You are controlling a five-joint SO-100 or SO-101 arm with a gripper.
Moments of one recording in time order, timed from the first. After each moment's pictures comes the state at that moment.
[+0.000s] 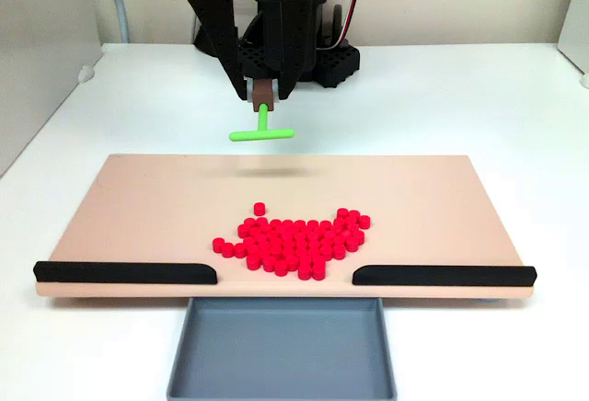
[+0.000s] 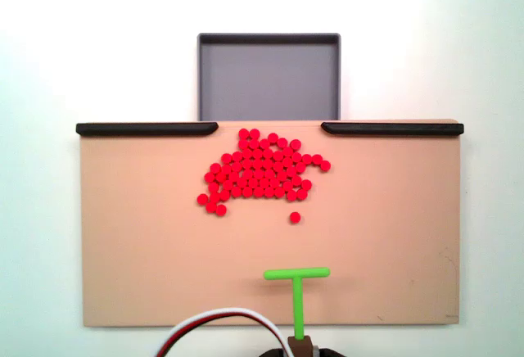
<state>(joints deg) 8.1 102.7 109.2 84.1 -97.3</state>
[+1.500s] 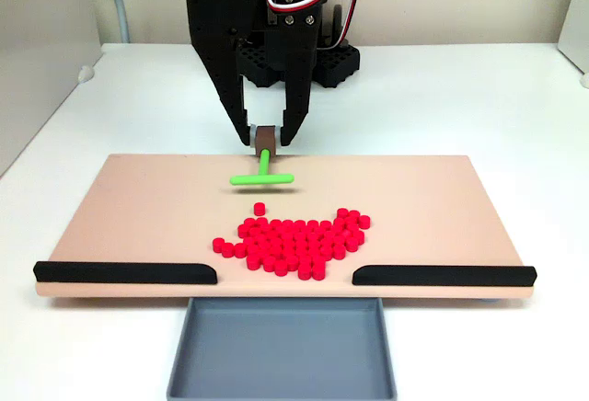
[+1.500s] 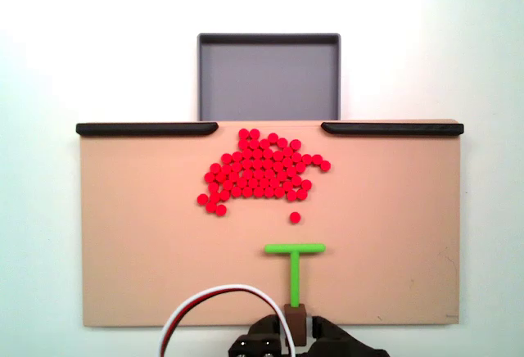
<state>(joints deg) 7.1 103.1 121.1 68.4 -94.6</state>
